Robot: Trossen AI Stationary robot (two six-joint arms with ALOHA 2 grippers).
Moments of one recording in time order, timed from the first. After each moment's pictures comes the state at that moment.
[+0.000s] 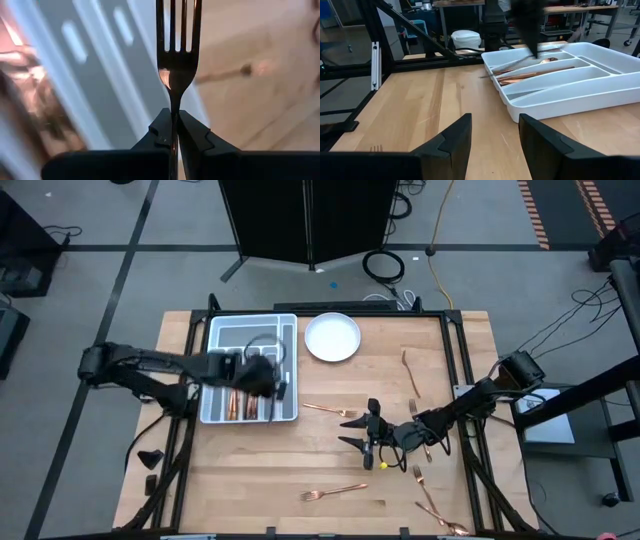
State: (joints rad) left arm 0.04 1.26 0.85 -0.64 -0.08 -1.18; right arm 0.46 1.63 0.56 0.87 0.57 0.23
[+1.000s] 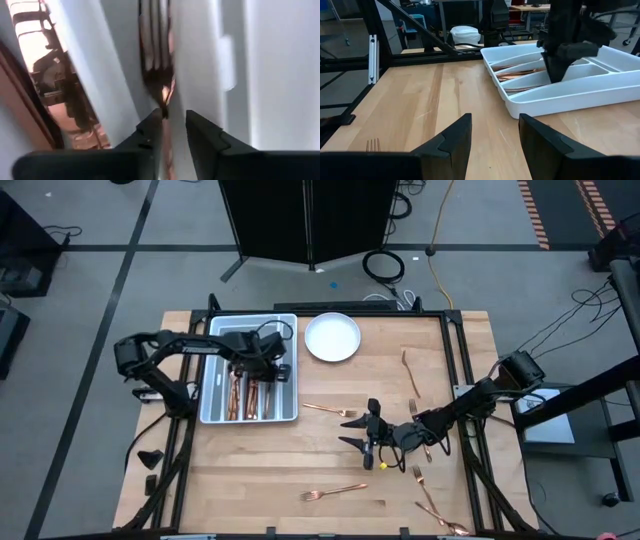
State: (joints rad) left arm 0.41 1.57 0.86 -0.64 0.14 -0.96; right arm 0.46 1.63 0.56 0.85 0.57 0.22
